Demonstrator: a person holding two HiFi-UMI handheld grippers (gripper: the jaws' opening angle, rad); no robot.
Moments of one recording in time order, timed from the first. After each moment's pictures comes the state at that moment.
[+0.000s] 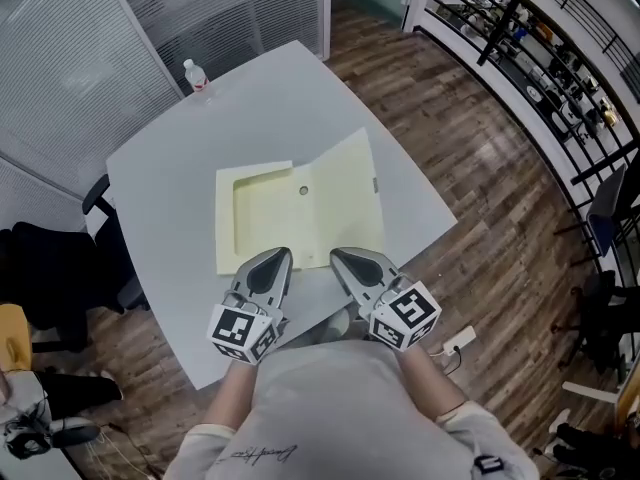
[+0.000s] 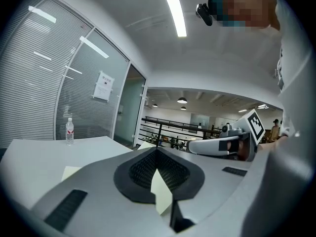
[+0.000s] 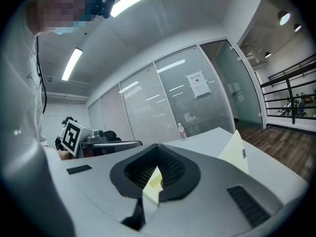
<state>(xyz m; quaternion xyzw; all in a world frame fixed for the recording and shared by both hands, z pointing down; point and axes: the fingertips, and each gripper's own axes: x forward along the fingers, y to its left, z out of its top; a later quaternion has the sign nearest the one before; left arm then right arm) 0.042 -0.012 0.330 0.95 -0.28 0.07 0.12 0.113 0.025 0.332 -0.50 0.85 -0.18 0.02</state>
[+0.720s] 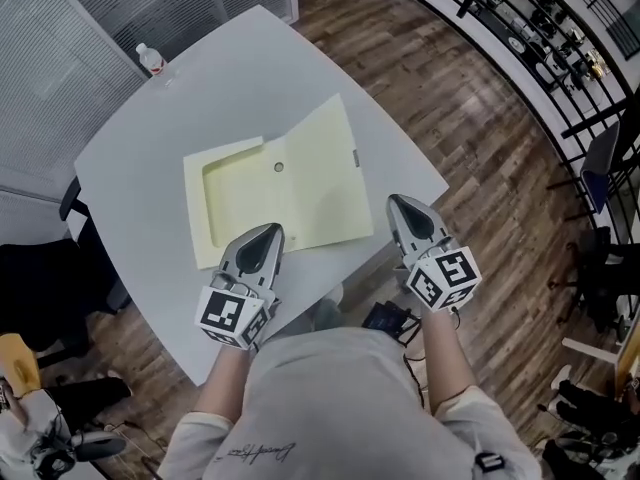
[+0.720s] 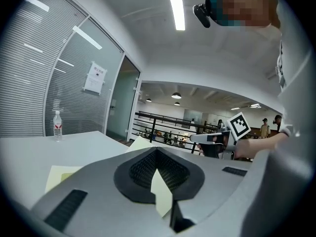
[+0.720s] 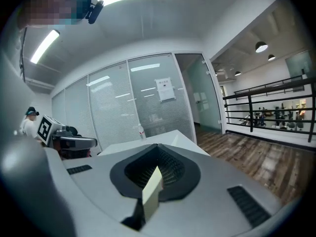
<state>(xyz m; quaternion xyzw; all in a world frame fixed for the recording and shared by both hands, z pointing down) 0.078 -0.031 0.351 0.96 -0.24 0.09 0.13 0.267 0.019 0.365 -0.66 0.73 -0.18 -0.01</state>
